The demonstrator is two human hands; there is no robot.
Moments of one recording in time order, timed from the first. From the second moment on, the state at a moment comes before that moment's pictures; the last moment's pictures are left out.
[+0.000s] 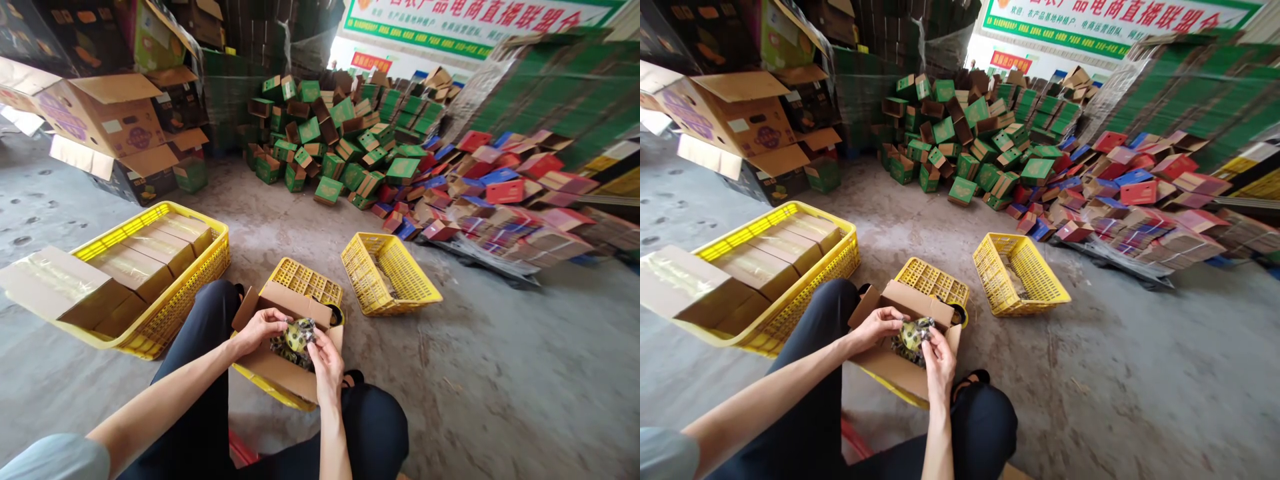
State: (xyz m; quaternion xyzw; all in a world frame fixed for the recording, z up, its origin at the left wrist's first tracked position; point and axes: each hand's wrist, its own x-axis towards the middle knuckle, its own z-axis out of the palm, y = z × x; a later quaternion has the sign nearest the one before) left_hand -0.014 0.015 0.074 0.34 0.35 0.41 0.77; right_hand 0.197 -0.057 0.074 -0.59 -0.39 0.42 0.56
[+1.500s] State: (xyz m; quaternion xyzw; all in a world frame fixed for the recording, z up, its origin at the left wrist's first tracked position) left_hand -0.016 0.013 0.079 0.43 0.28 0.37 0.78; right_hand 0.193 -0.065 0.096 -0.56 -0.39 0.41 0.60
